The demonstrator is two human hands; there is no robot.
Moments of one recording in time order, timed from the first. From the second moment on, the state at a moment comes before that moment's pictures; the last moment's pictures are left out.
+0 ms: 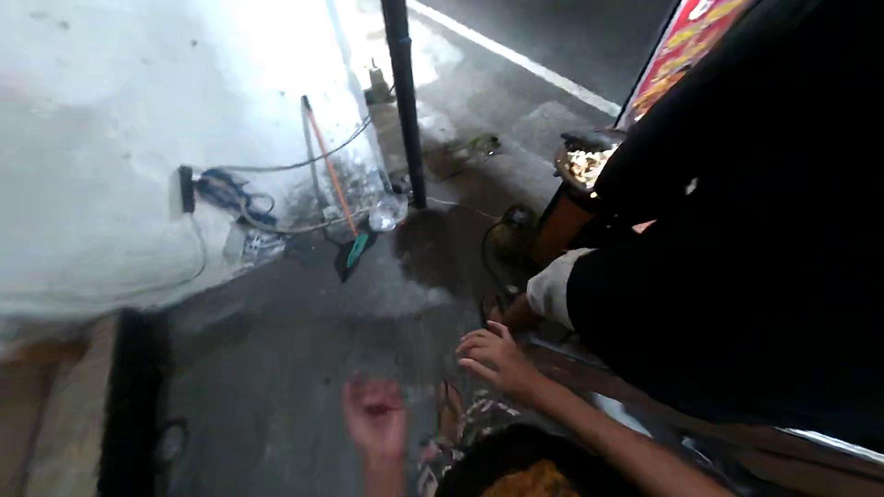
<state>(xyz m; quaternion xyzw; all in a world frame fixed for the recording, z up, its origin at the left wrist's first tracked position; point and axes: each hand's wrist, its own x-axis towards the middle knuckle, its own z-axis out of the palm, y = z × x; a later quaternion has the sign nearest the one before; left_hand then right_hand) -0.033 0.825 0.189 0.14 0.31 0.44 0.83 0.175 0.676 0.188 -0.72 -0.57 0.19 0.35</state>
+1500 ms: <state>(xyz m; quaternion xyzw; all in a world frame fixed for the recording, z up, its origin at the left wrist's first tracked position) 0.895 0.834 0.146 -0.92 0.33 0.21 -0.01 0.685 0.721 0.194 -0.84 0.45 0.24 0.21</state>
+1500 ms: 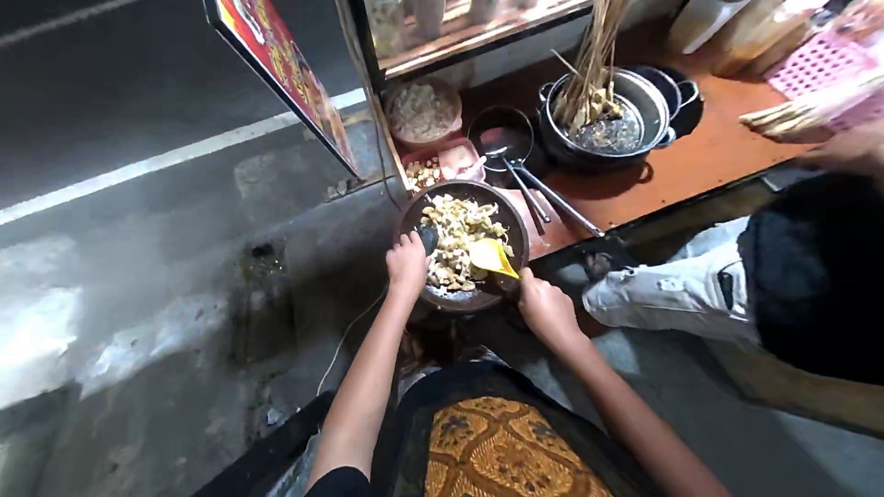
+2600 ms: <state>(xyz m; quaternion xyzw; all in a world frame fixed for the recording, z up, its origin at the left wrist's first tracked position) 0.832 0.799 0.191 -0.90 0.28 0.33 0.05 0.680 0.611 0.179 -0.82 0.43 0.21 0.32</state>
